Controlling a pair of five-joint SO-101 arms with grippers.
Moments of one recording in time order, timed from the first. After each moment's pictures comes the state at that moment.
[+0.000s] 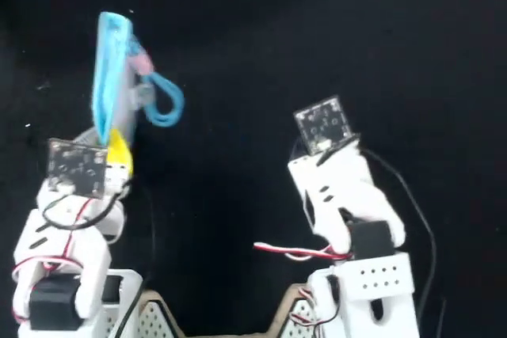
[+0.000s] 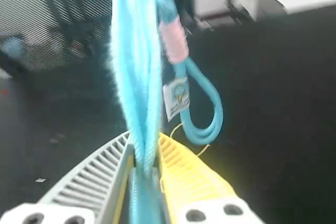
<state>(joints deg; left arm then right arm) -5.4 -94.6 56.5 60.4 -13.3 -6.8 -71.5 67.5 50.9 16.7</state>
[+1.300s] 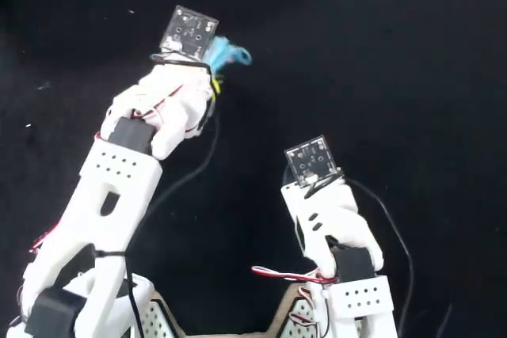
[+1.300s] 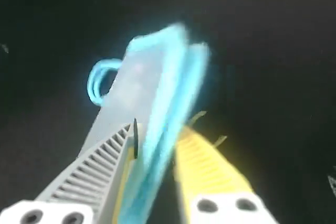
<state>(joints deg) 12.4 -27.4 29.1 41.9 -7.8 -8.0 -93.8 95.2 41.6 16.7</state>
